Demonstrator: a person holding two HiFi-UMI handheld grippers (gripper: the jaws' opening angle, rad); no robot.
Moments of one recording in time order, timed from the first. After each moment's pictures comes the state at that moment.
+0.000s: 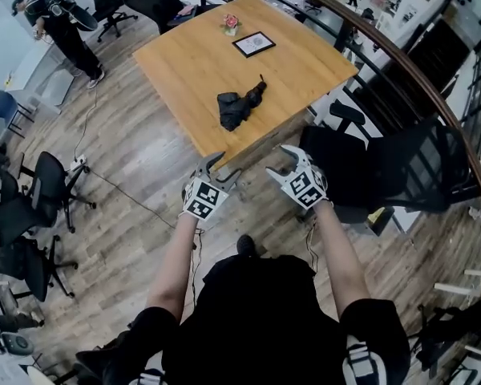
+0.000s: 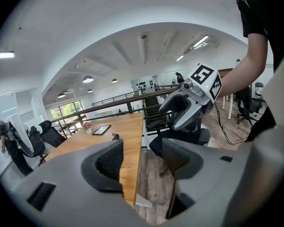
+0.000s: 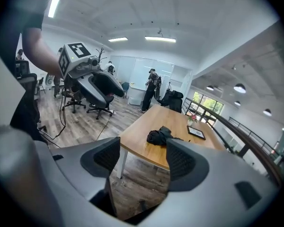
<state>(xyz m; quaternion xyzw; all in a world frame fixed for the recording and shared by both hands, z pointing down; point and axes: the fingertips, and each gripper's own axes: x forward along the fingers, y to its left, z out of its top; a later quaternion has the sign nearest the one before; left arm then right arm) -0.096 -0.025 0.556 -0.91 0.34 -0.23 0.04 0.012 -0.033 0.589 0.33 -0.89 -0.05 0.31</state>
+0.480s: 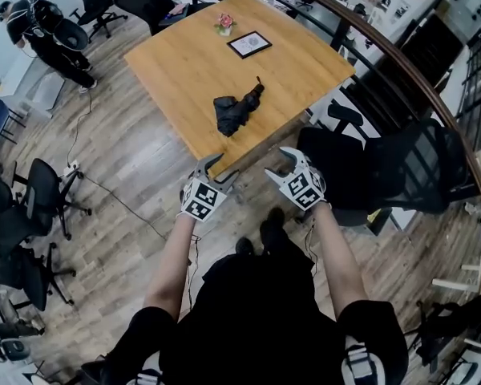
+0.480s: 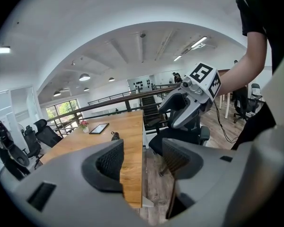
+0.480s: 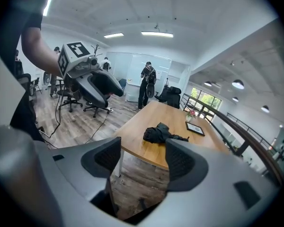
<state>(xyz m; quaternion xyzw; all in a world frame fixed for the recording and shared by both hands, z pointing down) -0.099 -0.057 0.573 -0.92 0.32 -0.23 0.03 0.012 -0.062 0.605 0.35 -0.88 -0.03 0.33</state>
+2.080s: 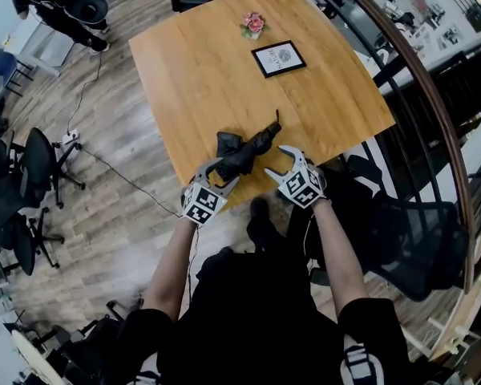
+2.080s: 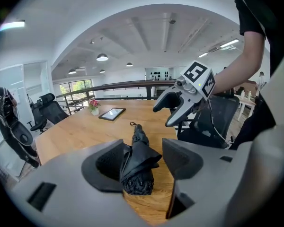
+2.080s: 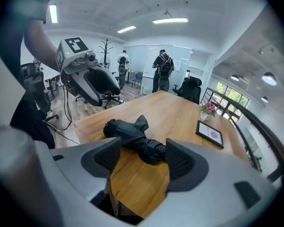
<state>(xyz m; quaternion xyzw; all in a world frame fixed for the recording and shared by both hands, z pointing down) -0.084 -0.260 0.628 -0.88 0.39 -0.25 -0.08 0.017 -0.299 0.663 0.20 -0.90 -0.02 0.38</state>
